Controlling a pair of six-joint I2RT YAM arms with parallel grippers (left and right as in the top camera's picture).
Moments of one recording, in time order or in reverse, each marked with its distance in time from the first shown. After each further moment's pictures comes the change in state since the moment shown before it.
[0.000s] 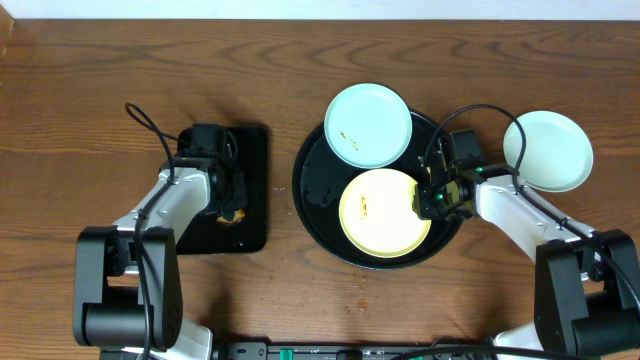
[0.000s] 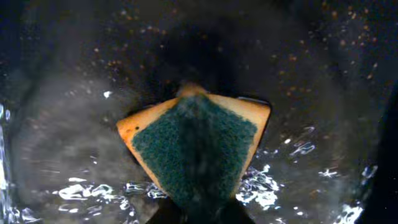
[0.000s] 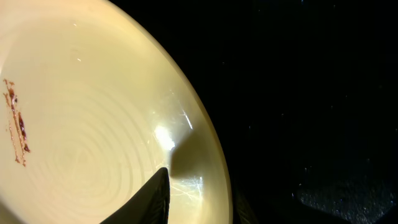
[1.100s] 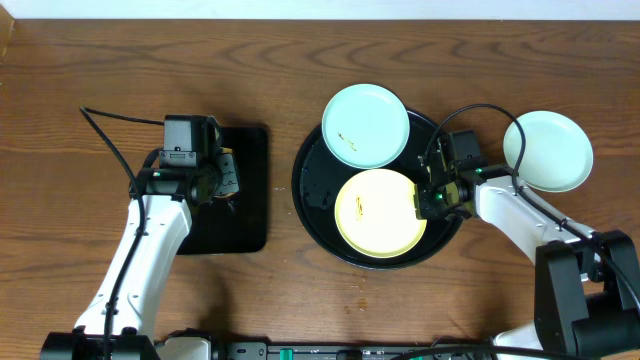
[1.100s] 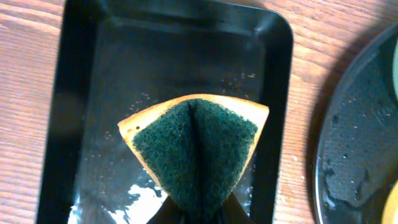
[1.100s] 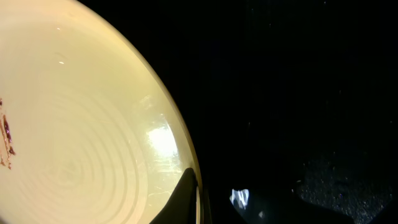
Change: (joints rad) left arm 0.000 -0.325 0.039 -0.060 0.045 0.000; right arm 0.006 -0.003 -0.005 0.018 0.012 -0.003
